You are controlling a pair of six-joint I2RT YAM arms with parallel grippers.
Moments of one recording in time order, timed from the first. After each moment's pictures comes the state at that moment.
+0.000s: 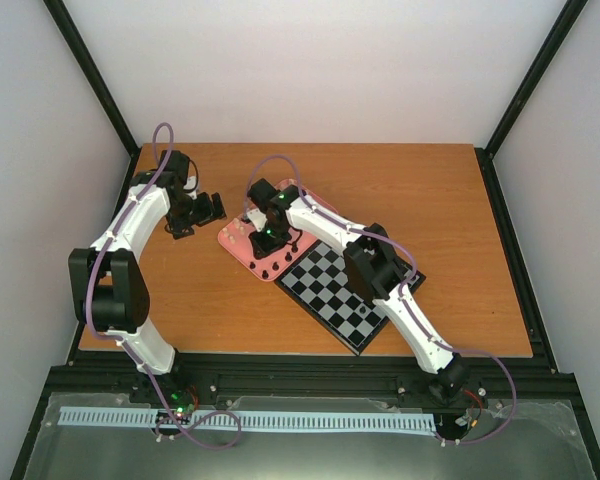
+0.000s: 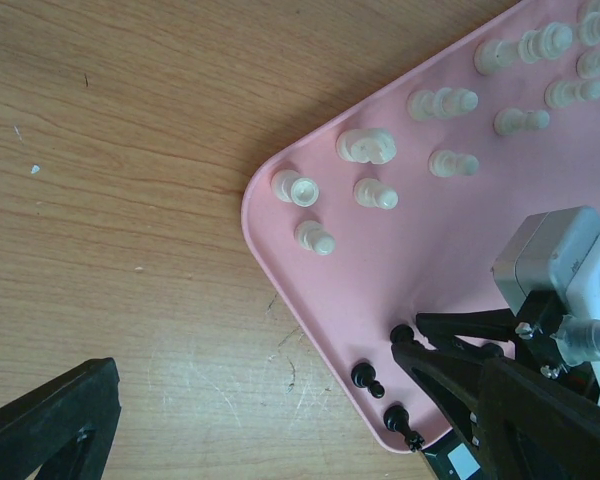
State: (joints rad) left arm -0.05 1.68 1.40 -0.96 0.21 -0.44; right arm 0.79 2.56 2.31 -1.04 -0.36 0.08
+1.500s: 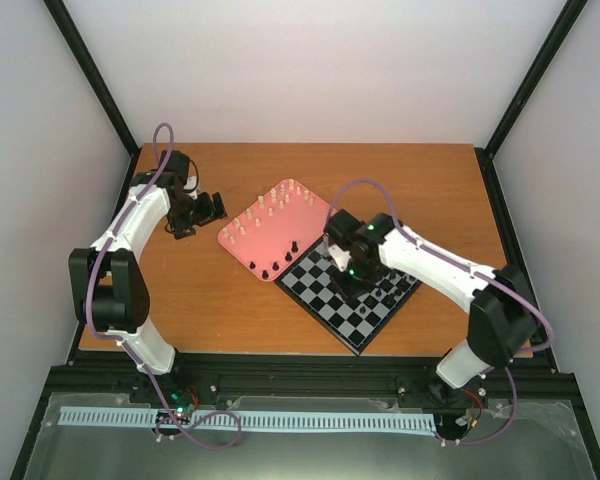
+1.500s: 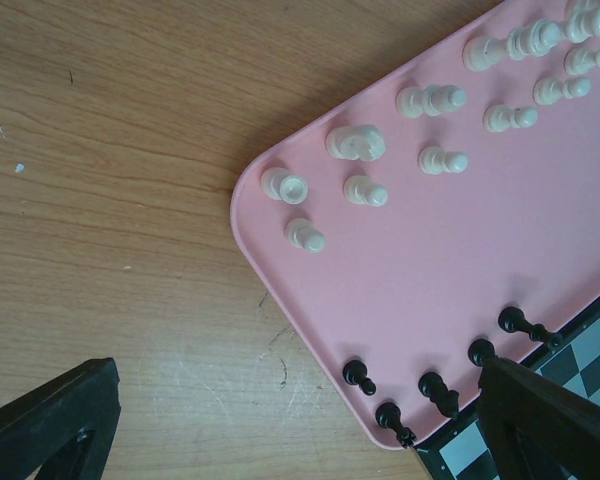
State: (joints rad) left arm -0.05 1.68 1.40 -0.96 0.23 -0.44; right arm 0.74 1.60 1.27 -1.16 -0.18 0.15
